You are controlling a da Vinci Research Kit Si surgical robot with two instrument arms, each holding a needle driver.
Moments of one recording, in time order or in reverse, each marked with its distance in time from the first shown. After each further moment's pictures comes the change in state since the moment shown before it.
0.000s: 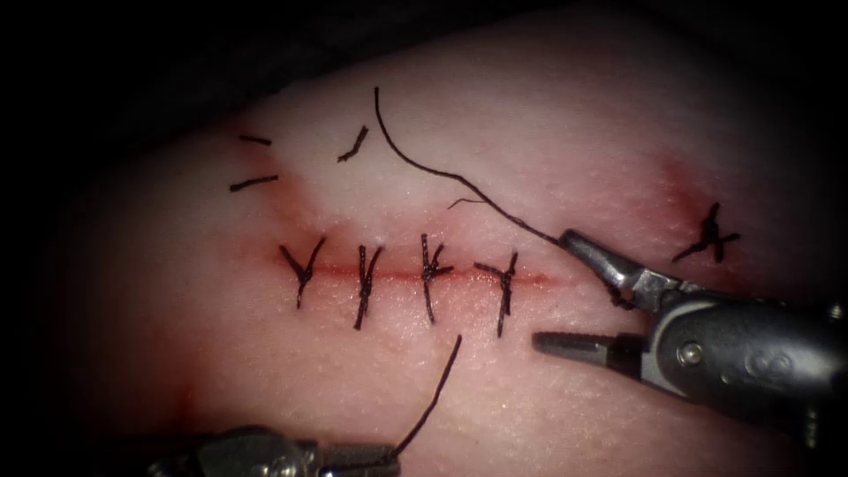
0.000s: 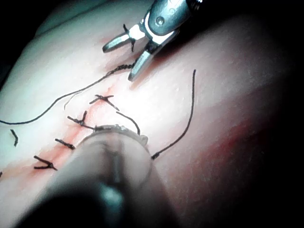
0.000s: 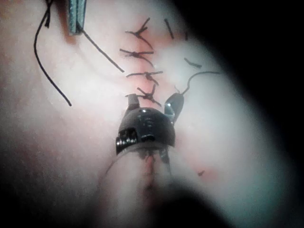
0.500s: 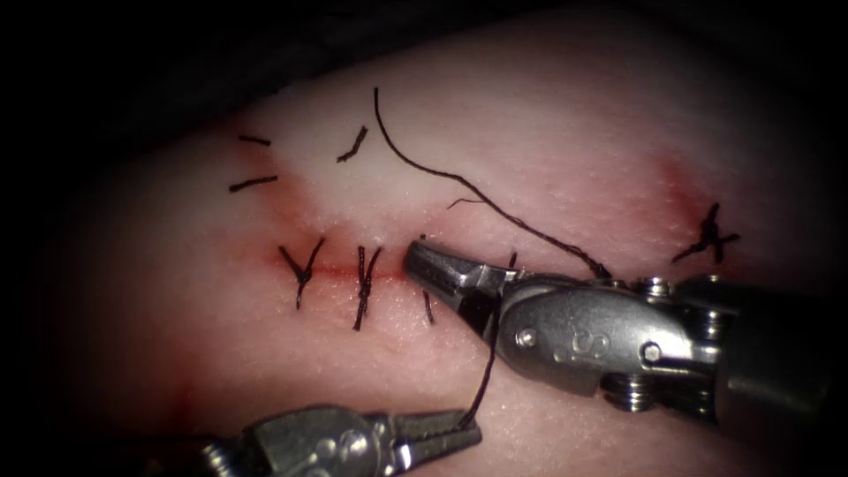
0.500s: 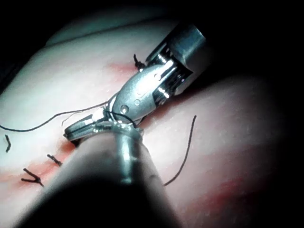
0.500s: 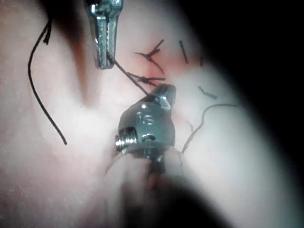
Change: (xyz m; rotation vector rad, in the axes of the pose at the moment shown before) right arm 0.000 -0.007 0.011 0.070 0.034 -0.040; left arm 0.005 -0.001 -0.001 0.145 0.177 -0.223
